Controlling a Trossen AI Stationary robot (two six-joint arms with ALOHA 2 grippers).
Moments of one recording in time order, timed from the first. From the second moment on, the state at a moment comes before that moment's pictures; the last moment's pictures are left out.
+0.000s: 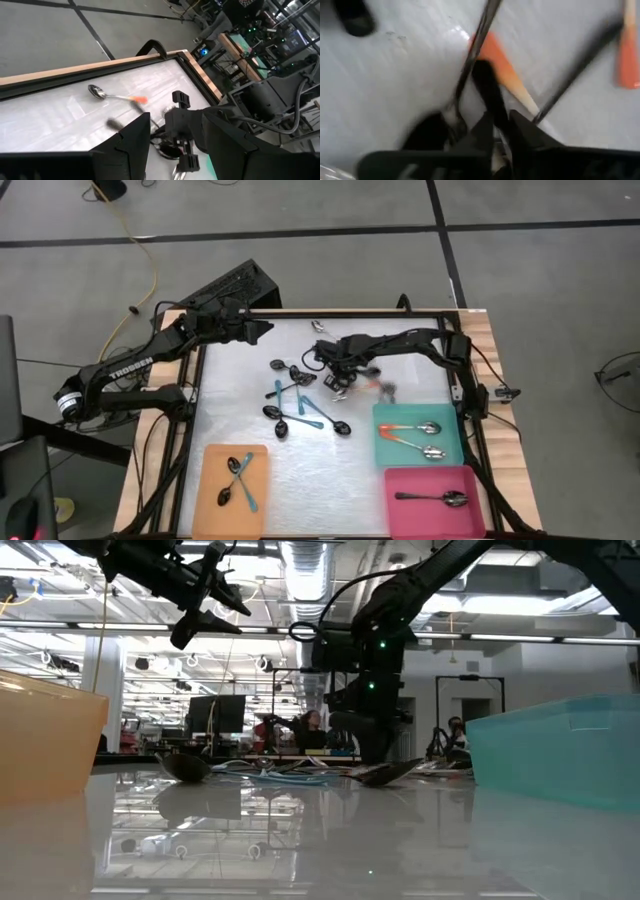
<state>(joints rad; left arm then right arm) 0.66 0.97 0.77 -0.15 0.21 -0.64 -0.27 2.11 1.45 -0.75 0.21 0.33</state>
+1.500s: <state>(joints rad) 0.66 0.97 0.77 -0.21 0.20 -0.64 -0.25 1.97 1.45 -1.01 0.17 0.42</state>
